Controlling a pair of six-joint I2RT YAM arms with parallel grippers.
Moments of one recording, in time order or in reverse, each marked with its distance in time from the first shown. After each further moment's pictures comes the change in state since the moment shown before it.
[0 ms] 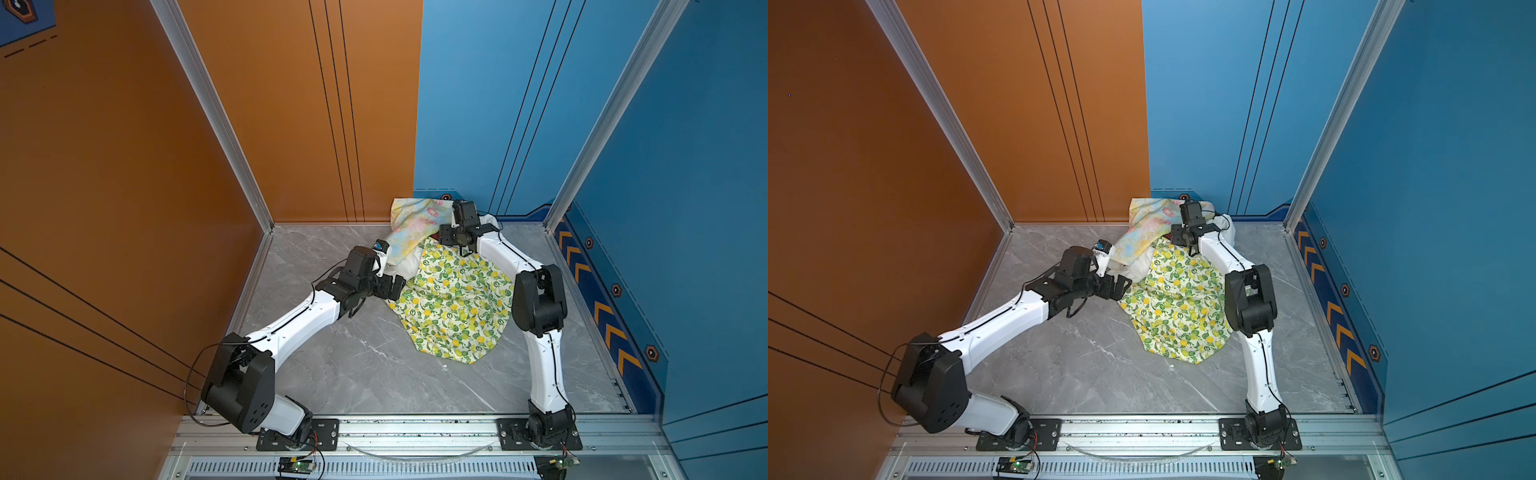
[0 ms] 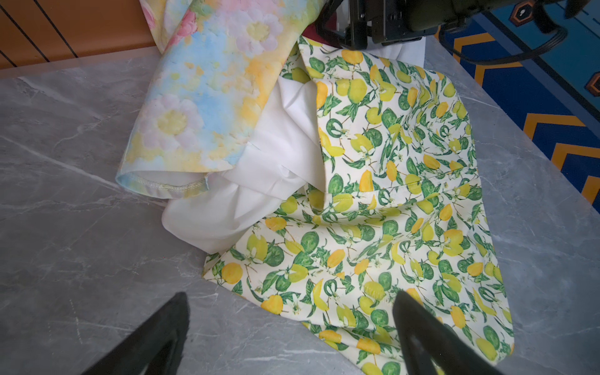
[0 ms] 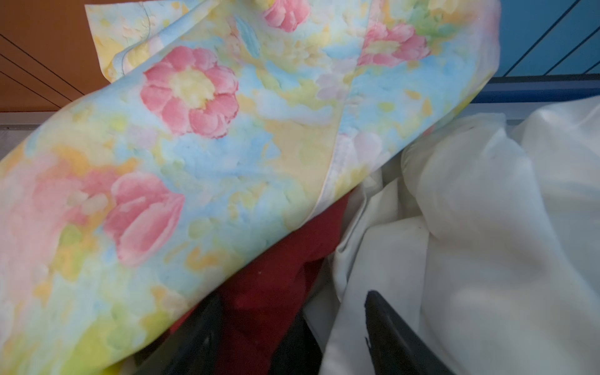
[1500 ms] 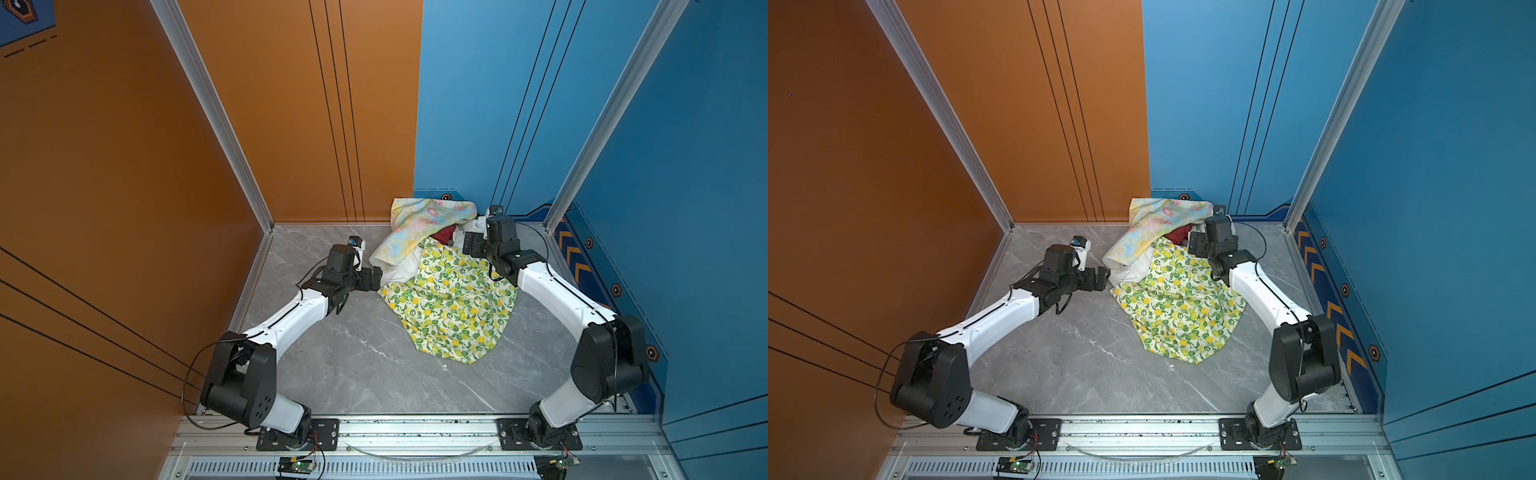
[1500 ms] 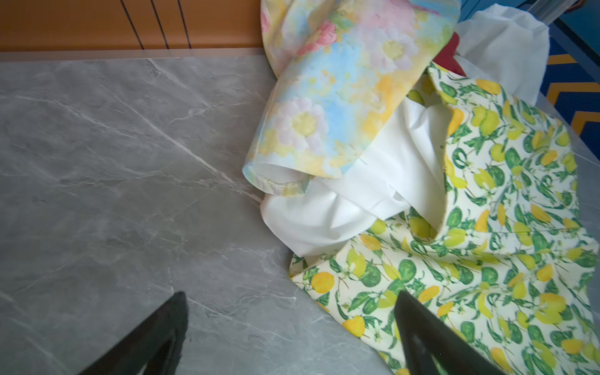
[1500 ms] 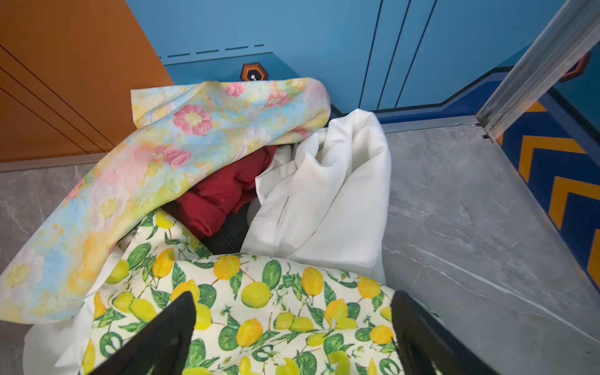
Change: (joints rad) left arm 0.141 0.008 -0.053 0.060 -0.039 -0.030; right arm 0.004 -0.607 -0.615 0.161 0.160 0.024
